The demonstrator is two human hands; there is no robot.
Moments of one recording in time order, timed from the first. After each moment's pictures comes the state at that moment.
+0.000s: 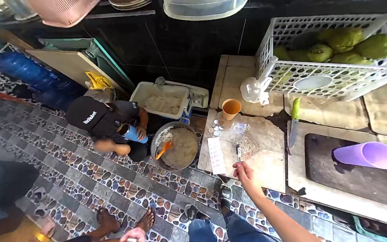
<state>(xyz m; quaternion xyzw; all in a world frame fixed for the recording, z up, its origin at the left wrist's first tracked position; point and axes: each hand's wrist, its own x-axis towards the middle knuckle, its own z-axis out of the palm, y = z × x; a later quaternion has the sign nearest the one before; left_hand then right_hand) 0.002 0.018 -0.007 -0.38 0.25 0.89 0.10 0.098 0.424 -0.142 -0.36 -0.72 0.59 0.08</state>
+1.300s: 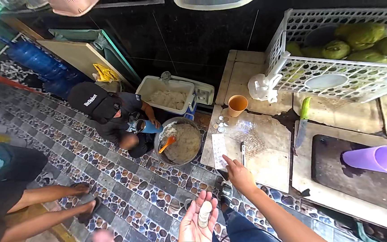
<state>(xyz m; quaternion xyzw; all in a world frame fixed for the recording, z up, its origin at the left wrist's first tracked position) 0.066 0.185 0.005 -0.34 0.24 0.84 0.36 0.062 0.412 -0.115 -0.27 -0.88 0.34 -0.20</state>
